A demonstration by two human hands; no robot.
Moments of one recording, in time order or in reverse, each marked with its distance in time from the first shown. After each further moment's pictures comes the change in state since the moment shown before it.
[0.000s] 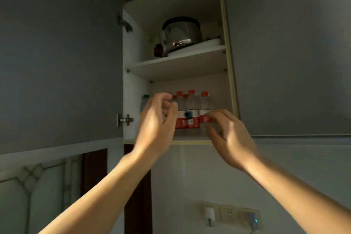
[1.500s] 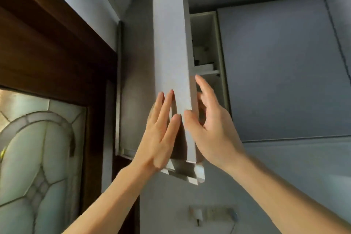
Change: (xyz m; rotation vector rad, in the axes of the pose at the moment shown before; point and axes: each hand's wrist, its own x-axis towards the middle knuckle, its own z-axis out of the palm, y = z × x) left_hand -0.013 -0.021 -0.143 -0.242 -0.237 0.140; right_hand 0.009 -0.252 0.026 0.103 0.134 -0.005
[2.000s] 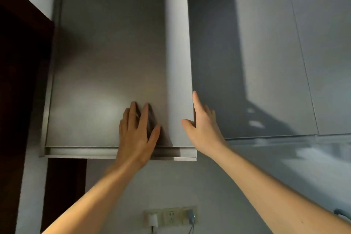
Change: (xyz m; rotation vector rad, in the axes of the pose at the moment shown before) left_hand 0.046 -0.096 0.165 0.326 0.021 -0.126; right_hand 0.018 0.203 -0.059 -0.349 -0.131 0.296
